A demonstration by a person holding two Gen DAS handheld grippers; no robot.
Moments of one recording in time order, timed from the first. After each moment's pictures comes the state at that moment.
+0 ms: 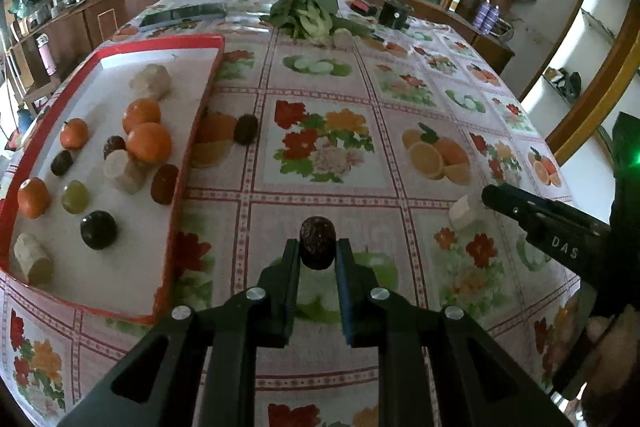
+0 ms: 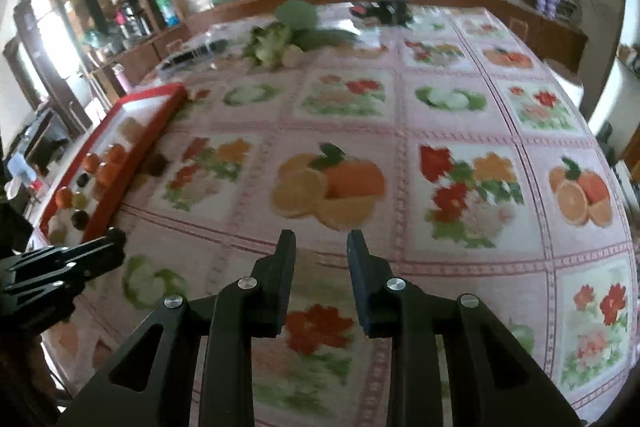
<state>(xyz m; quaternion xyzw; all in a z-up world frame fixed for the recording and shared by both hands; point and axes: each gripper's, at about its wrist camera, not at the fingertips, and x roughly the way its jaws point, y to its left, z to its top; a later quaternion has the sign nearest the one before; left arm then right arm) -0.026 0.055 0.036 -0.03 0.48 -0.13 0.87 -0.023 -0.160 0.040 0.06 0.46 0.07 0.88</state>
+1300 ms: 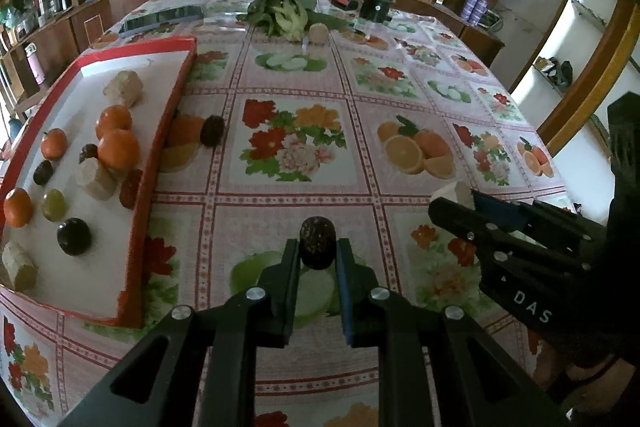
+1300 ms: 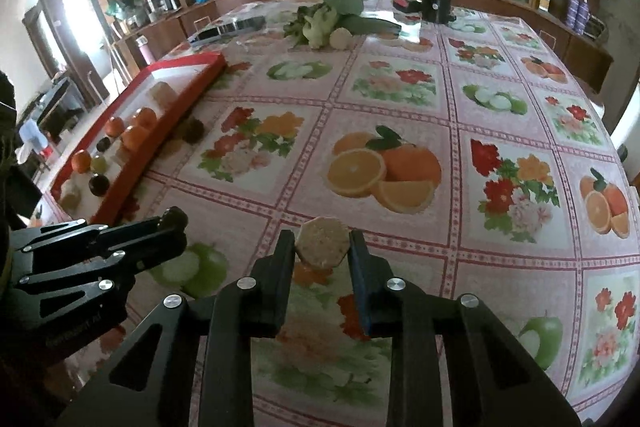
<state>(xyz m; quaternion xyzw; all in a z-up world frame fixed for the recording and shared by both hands) -0.027 0.037 0.038 -0.02 0.48 -0.15 0.87 -0.033 -0.113 0.045 0.02 0.45 0.11 0.89</state>
